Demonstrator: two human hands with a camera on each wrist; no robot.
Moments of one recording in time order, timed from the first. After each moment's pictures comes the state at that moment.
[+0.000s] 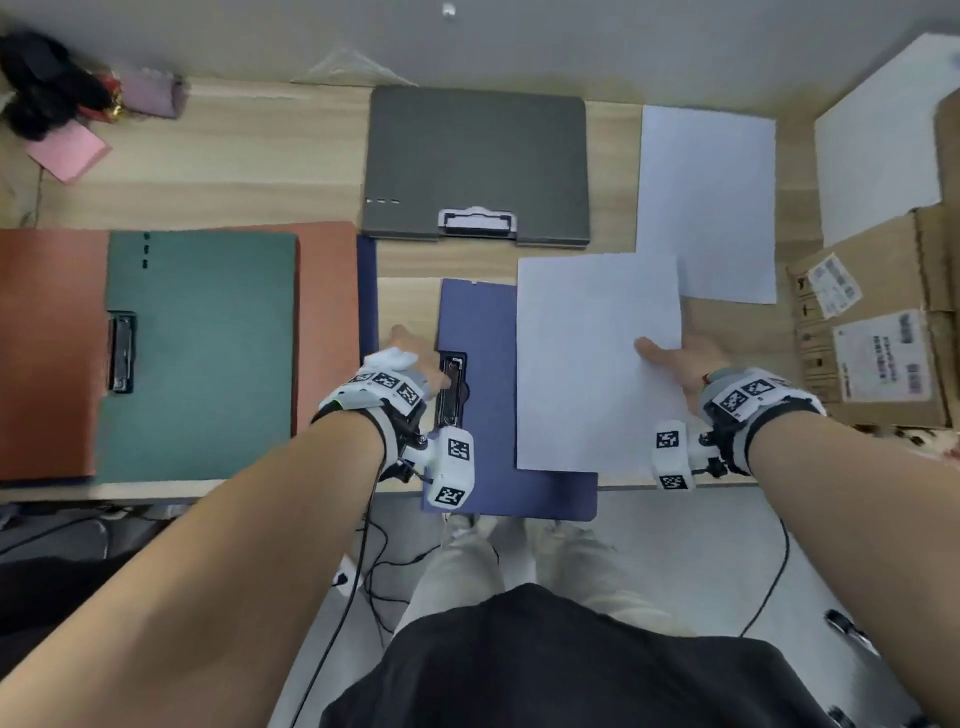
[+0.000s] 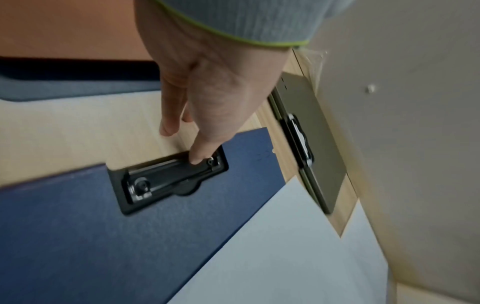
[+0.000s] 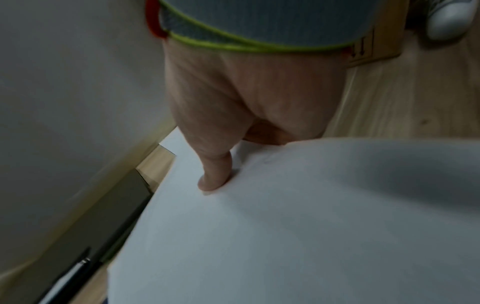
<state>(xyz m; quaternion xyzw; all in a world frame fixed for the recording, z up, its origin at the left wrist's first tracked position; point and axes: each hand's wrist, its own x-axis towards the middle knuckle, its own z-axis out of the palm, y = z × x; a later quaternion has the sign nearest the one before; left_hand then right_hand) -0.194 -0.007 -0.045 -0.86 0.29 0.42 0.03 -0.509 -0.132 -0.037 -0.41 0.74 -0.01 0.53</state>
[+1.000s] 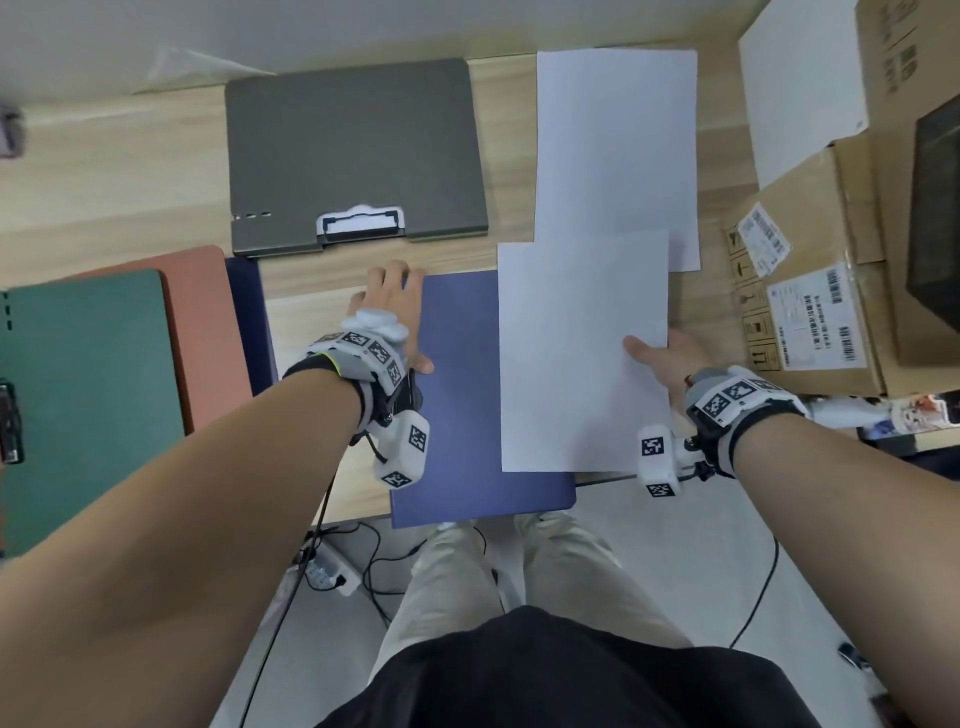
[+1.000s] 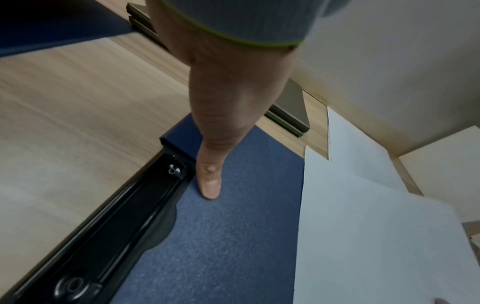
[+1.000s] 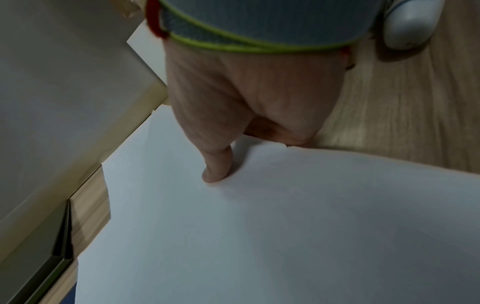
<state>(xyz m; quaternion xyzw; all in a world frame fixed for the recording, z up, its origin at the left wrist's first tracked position) -0.263 -0.110 -0.059 -0.73 0.62 0.23 0.17 -0.604 -0.150 -0.069 -0.37 0.76 -0.04 0.54</state>
